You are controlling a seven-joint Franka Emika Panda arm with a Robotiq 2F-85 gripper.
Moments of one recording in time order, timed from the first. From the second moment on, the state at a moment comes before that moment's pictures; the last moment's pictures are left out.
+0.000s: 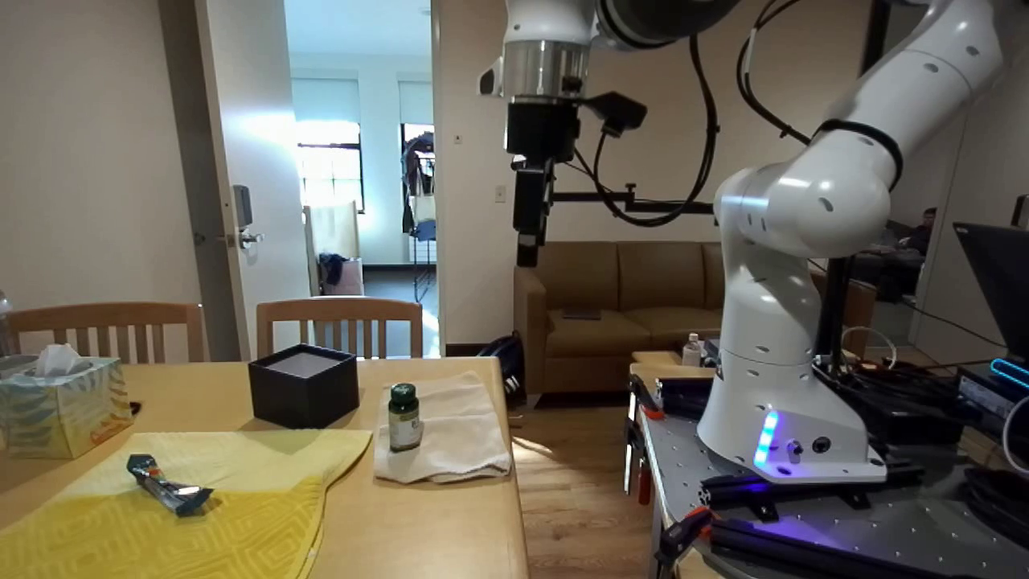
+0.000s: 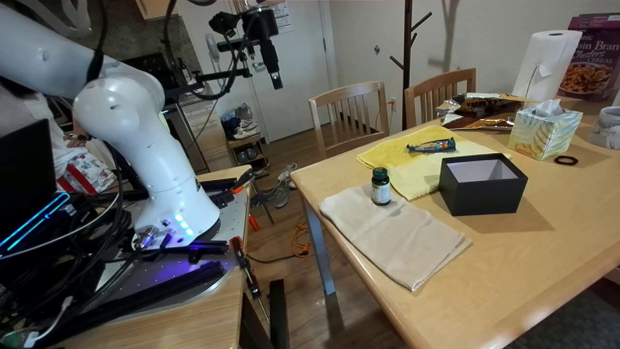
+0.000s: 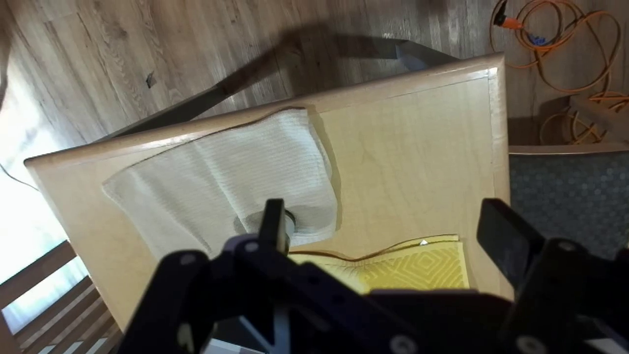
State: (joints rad) arm 0.12 -0.76 0.27 -2.72 0.06 2.01 0.31
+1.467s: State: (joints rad) arm 0.16 0.39 0.14 -1.74 0.06 1.96 -0.21
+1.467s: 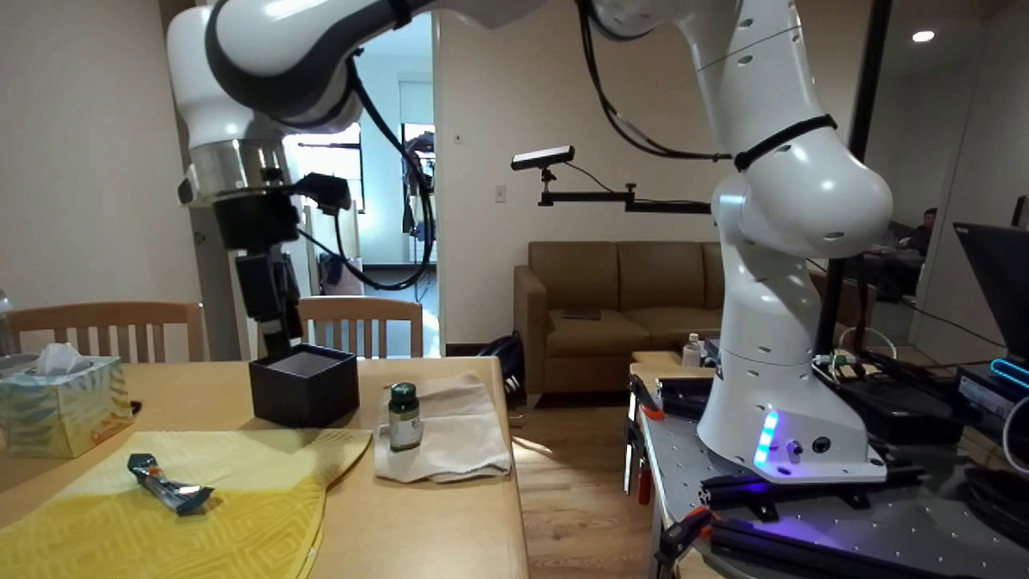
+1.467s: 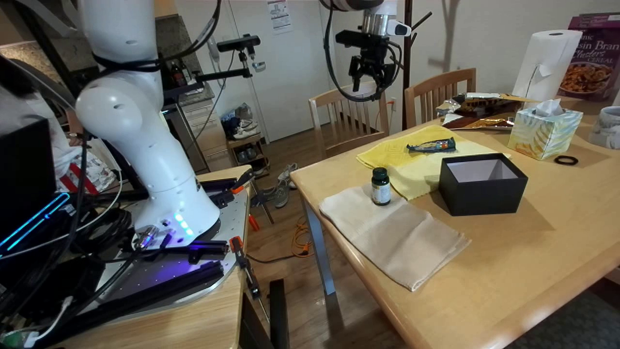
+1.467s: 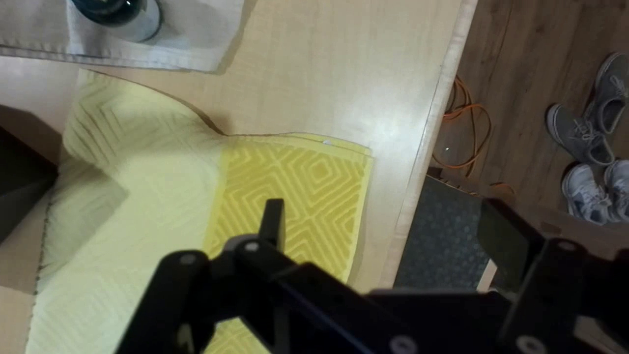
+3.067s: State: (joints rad) arm 0.19 1.04 0.02 -1.03 0.02 2.14 0.17
